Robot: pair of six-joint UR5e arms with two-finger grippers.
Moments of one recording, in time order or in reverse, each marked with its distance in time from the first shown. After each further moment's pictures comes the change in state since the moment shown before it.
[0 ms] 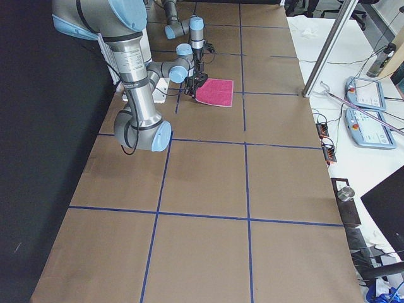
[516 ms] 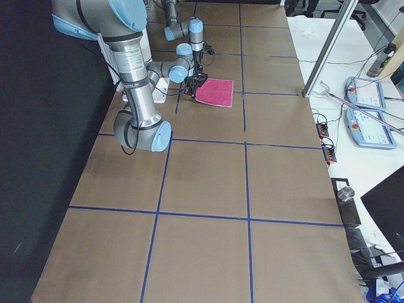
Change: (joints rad) left arm 0.005 -0.007 0.012 0.007 0.005 -0.003; right arm 0.000 -0.002 0.005 0.000 0.002 0.000
